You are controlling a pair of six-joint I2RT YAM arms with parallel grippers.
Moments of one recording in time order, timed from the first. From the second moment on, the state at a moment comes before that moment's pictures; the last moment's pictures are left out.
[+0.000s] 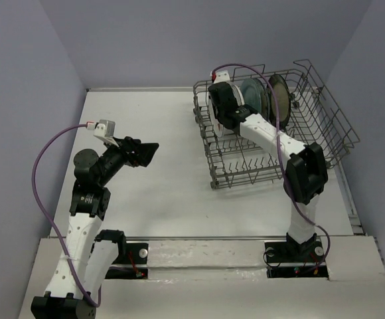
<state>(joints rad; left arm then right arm) -0.08 0.67 0.64 0.03 0.52 -0.48 0.60 1.93 1.73 -0.37 0.55 0.11</state>
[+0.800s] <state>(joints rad) -0.09 0.70 0.64 0.02 0.50 -0.48 0.63 1.68 1.70 -0.33 0.48 0.15</state>
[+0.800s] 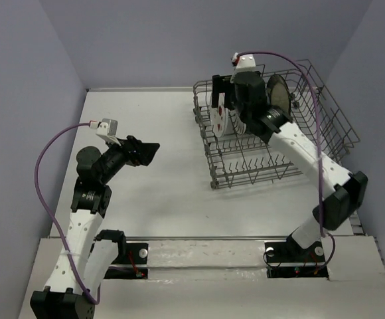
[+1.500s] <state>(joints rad) -0.22 0.54 0.64 0.01 0.47 -0.44 0.63 0.48 0.91 -0.27 0.12 0.32</state>
